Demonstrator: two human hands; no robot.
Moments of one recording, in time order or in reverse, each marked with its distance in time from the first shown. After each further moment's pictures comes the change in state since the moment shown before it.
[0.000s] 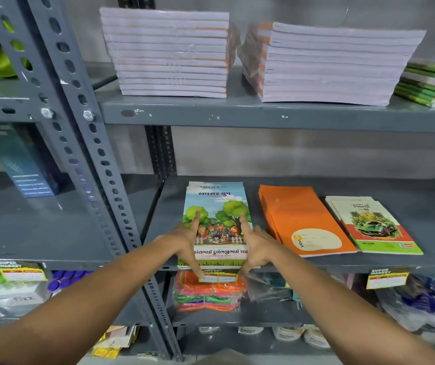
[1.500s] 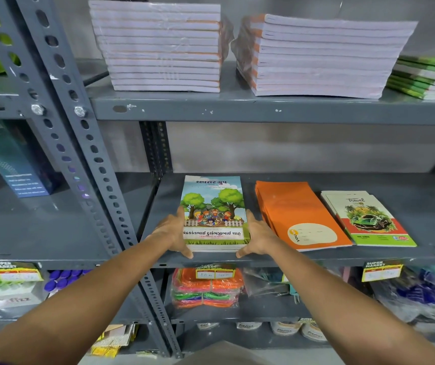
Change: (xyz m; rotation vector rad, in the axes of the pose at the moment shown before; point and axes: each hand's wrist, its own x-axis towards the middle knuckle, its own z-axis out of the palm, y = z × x) left_hand 0.008 -0.020 0.003 -0.145 0.306 -0.028; right_hand 0.009 0.011 0.003 0.242 0.176 0.027
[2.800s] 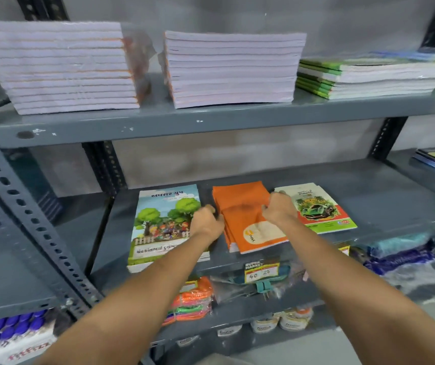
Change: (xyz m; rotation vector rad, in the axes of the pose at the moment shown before) left_hand 0.019 0.180 0.032 -0.380 0.290 0.135; right_hand -0.023 0.091 -0.109 -0.094 0.574 0.349
